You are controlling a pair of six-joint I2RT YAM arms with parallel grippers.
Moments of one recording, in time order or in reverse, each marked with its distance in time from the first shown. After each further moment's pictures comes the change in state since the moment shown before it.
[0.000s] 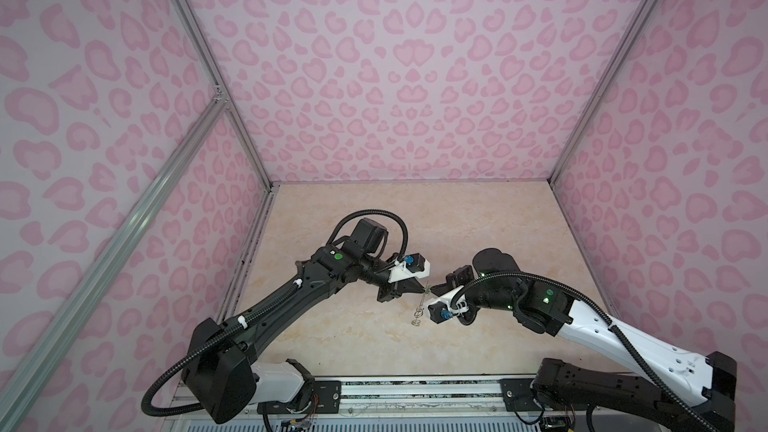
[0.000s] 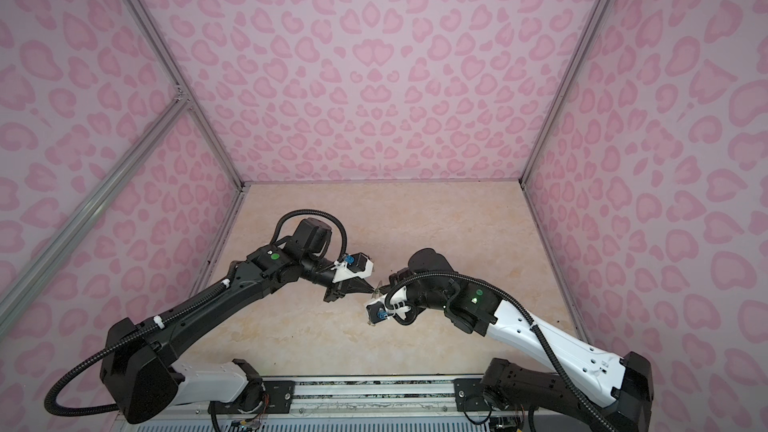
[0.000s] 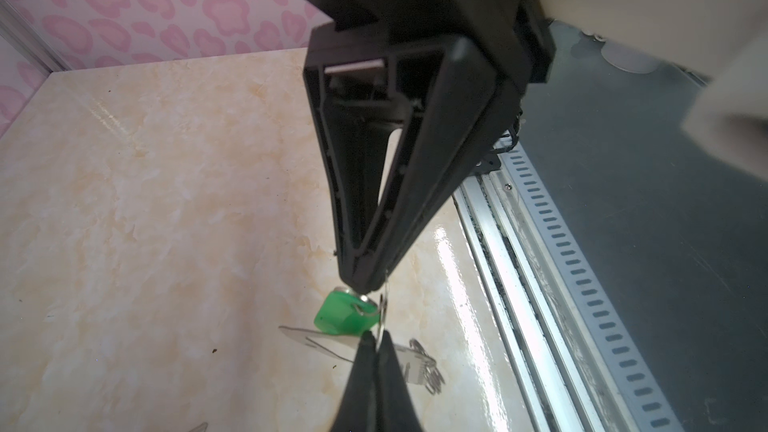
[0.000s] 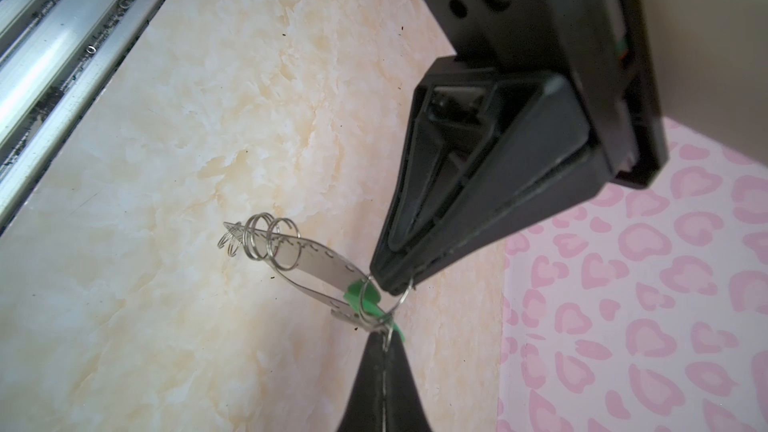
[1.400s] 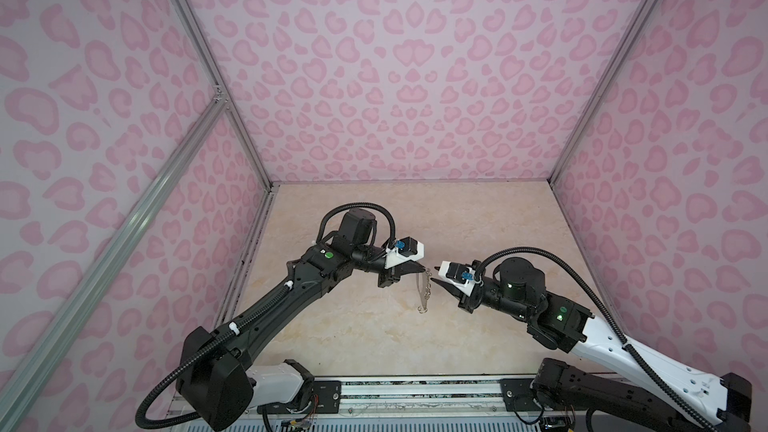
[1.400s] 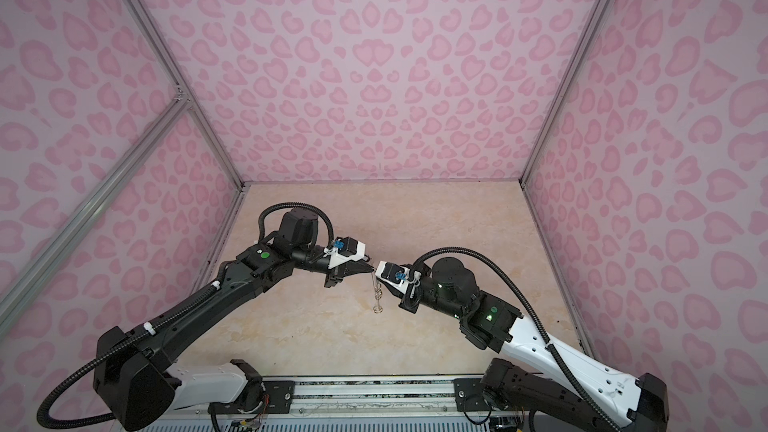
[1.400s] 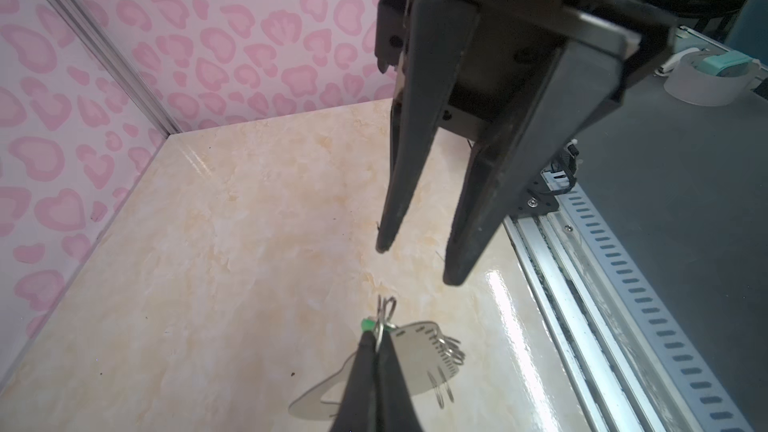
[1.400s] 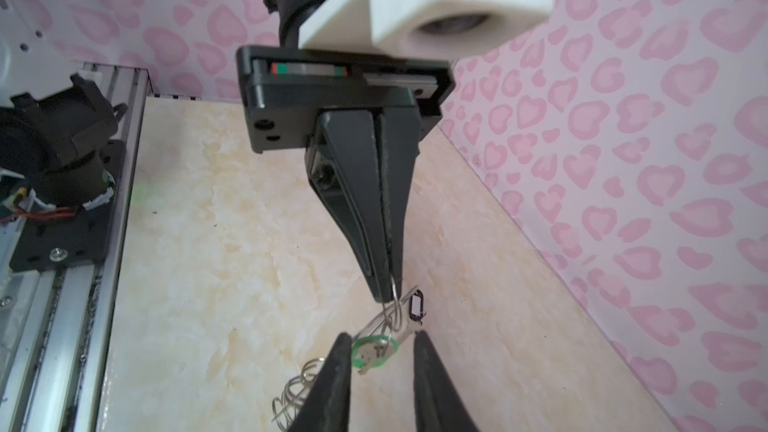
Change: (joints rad) left arm 0.056 -0.043 -0.008 0.200 0.015 -0.070; right arm -0.027 -0.161 -0.169 0.390 0.020 0.777
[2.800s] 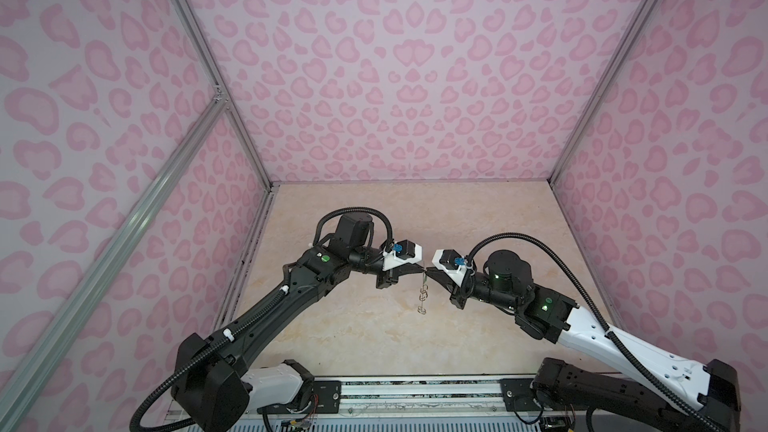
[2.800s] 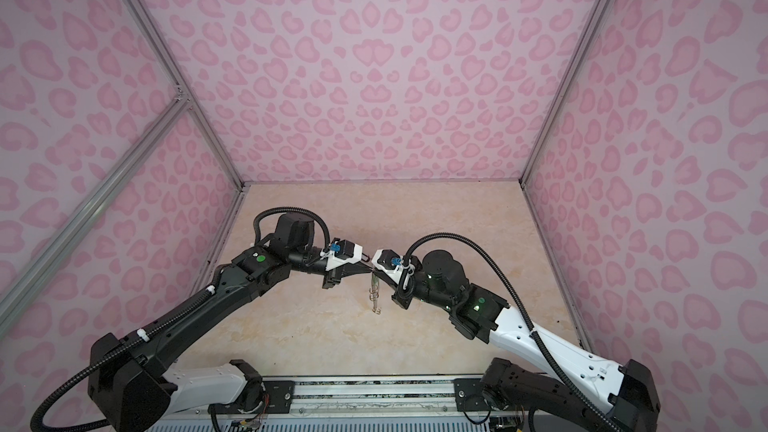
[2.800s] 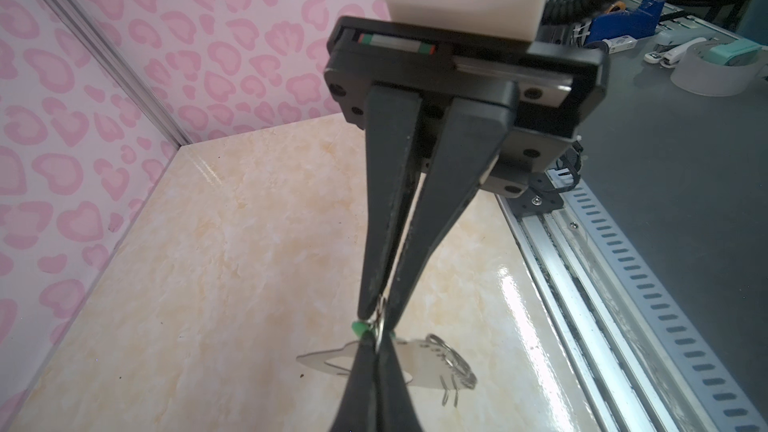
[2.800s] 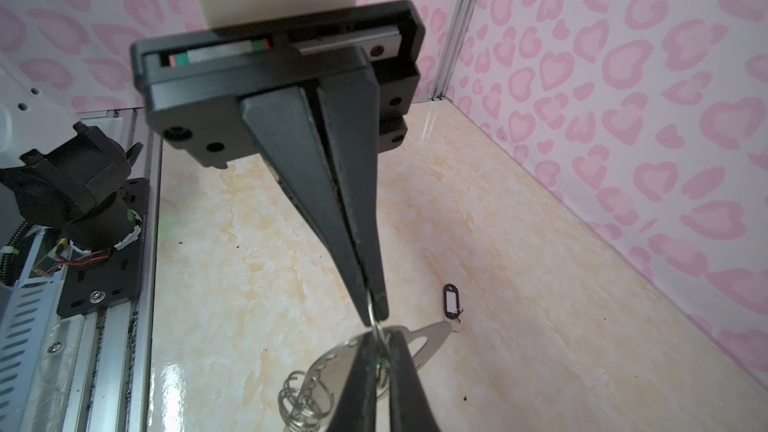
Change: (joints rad) left arm -0.001 -0.028 -0.016 0.012 0.003 0.021; right arm -0.030 0.104 0.022 0.030 -0.063 0.122
